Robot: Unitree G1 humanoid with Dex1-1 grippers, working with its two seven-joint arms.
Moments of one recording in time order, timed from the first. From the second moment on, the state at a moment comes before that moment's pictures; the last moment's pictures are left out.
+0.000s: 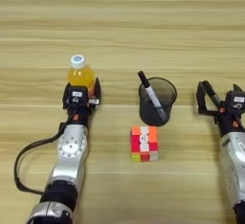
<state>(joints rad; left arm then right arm) -0.22 0.03 0.05 0.65 0.06 -0.53 0.06 -0.01 -0.03 -0.12 0.20 0.11 -0.27 0.08</state>
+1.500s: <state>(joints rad) -0.22 0.01 0.01 0.69 0.07 -0.61 0.06 -0.02 -0.02 -0.11 0.22 0.11 -0.27 0.07</state>
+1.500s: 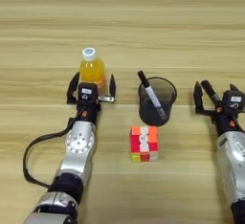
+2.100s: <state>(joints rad) -0.02 0.01 -0.02 0.37 0.06 -0.46 0.00 -0.03 -0.02 -0.12 0.23 0.11 -0.29 0.07</state>
